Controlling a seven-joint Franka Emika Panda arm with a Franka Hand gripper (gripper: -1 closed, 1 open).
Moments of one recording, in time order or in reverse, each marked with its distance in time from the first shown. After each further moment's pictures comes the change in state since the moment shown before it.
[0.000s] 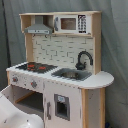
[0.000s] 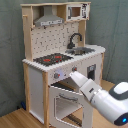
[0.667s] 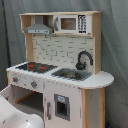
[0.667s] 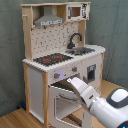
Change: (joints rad) arm -0.012 -0.047 0.000 0.000 -0.029 0.085 0.192
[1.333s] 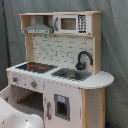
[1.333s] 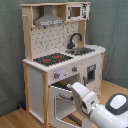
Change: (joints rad) arm -0.005 -0.039 0.001 -0.001 -0.007 0.061 0.212
